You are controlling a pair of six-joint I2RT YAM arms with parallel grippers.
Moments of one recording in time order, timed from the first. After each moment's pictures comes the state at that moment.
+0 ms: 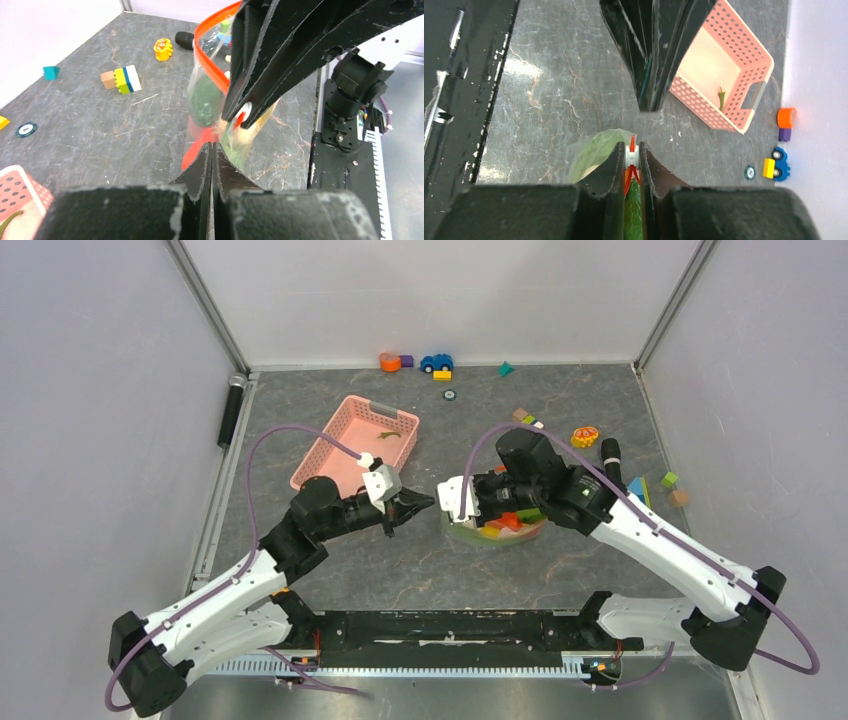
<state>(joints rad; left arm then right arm) -0.78 0.86 0.63 0.18 0.46 0.05 0.87 1.19 1.24 -0.70 -0.49 -0.87</state>
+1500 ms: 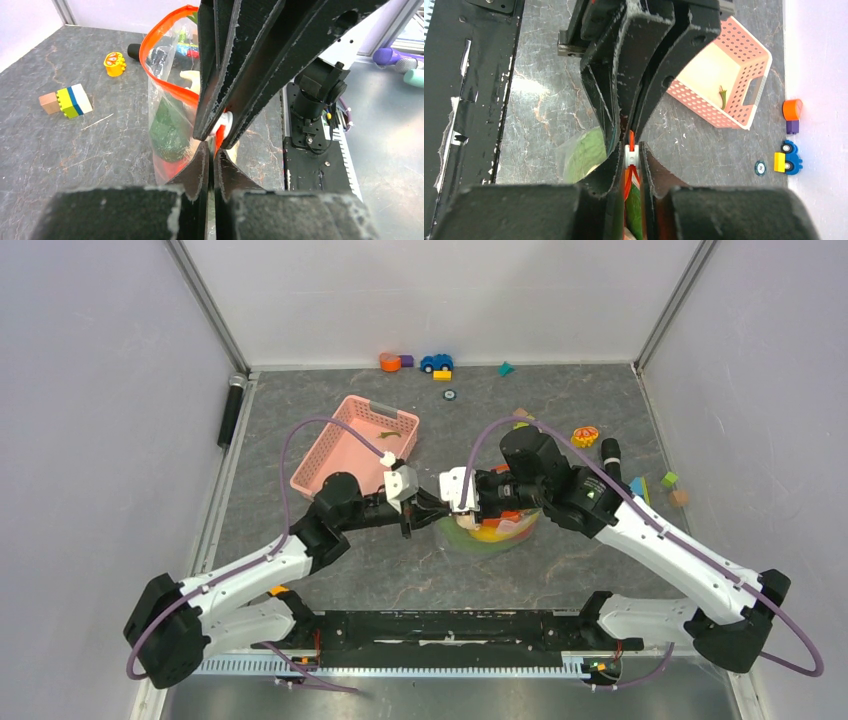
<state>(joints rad) -0.78 1.06 0.59 0.49 0.63 -0.03 0.88 1.15 1.24 -0.66 -0.44 -0.74</state>
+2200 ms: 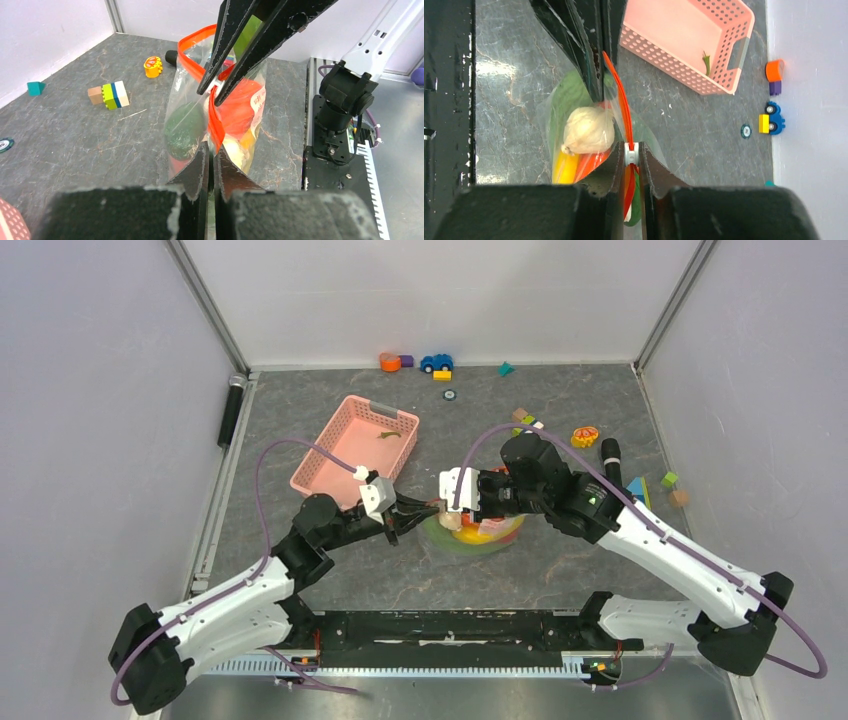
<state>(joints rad) -0.79 0.85 0.45 0.50 0.45 -0.04 0.90 1.12 1.20 -0.65 -0.27 -0.73</state>
